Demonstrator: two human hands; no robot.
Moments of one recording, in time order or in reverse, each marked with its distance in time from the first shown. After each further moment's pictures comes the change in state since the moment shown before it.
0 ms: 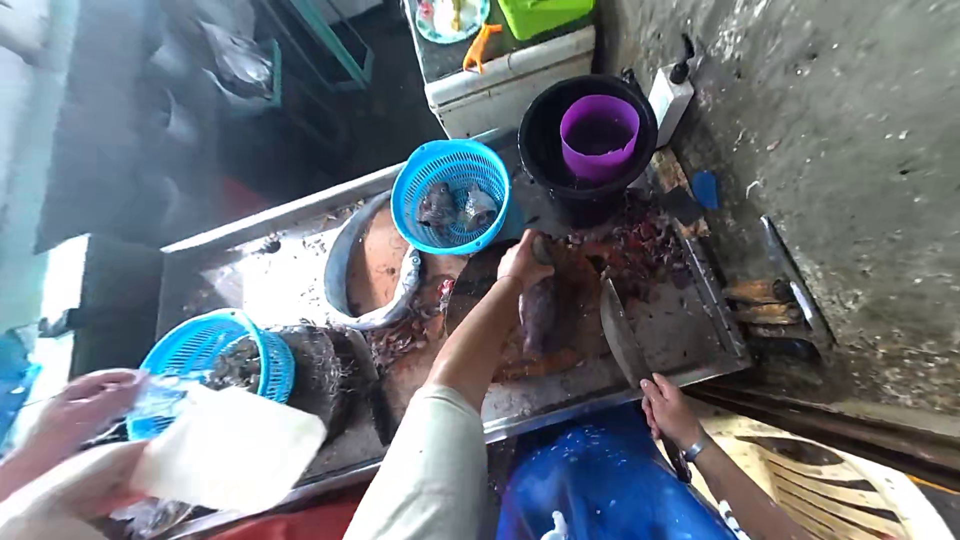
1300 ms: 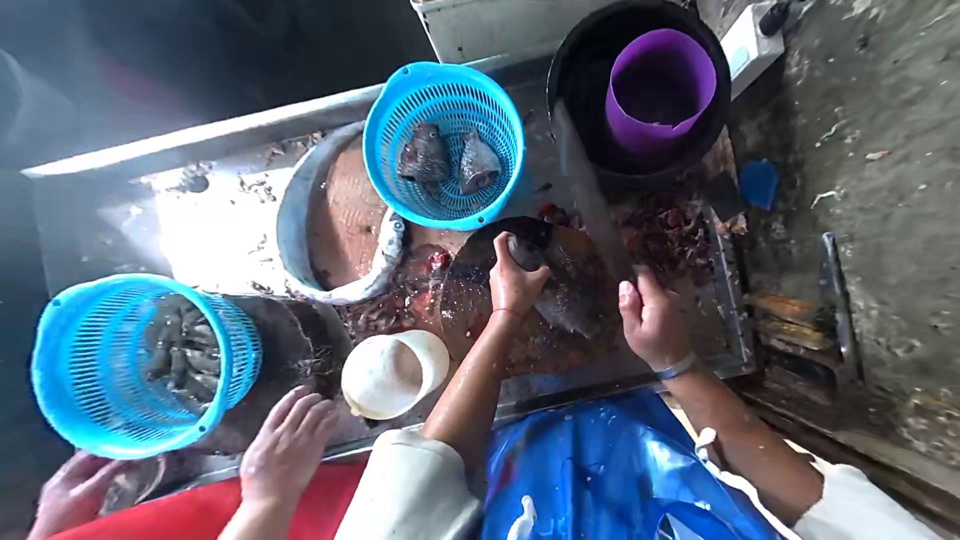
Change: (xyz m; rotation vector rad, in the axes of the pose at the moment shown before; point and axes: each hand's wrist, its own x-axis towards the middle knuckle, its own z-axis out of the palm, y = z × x) left_hand -0.038 -0.040 0.014 -0.386 0.297 -0.215; right_hand 0.067 -0.201 0.043 -0.625 0.393 -0.792
